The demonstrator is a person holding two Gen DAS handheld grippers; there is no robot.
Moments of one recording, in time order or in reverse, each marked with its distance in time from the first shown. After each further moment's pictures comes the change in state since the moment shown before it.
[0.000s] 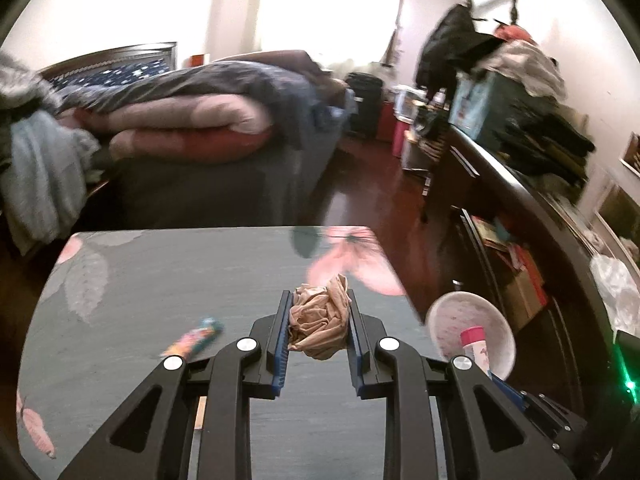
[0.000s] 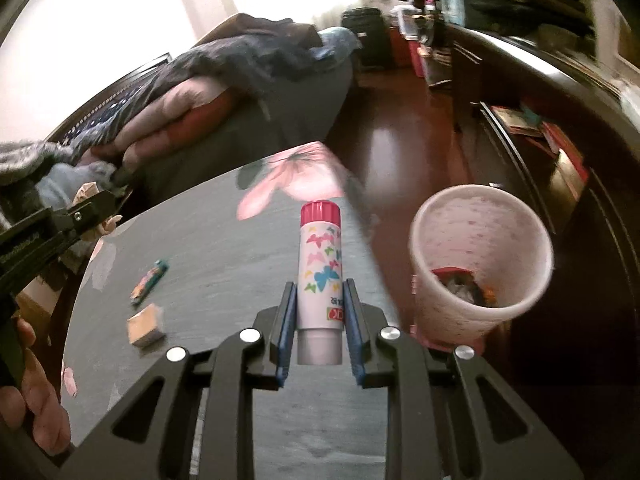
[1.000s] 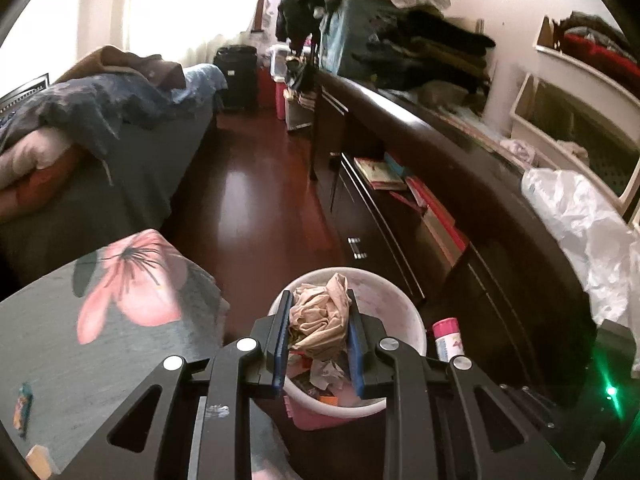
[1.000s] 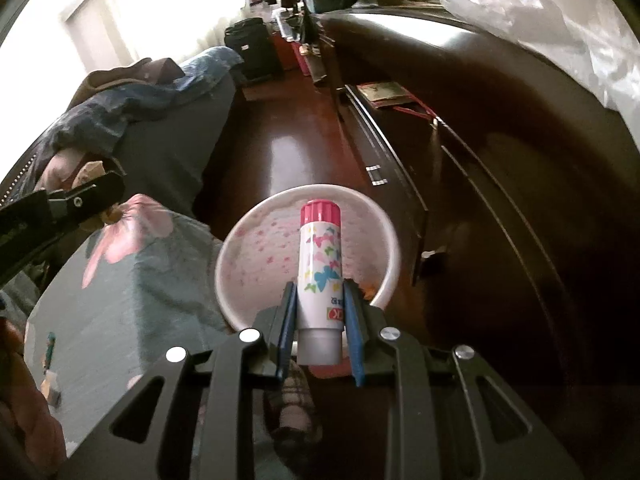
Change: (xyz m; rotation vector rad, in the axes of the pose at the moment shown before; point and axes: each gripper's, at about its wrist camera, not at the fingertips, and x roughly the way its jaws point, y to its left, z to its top) left arm 0.104 -0.210 -0.010 0.288 0.121 -0.279; right arm 0.007 -0.183 0.002 0.256 -0.037 -0.253
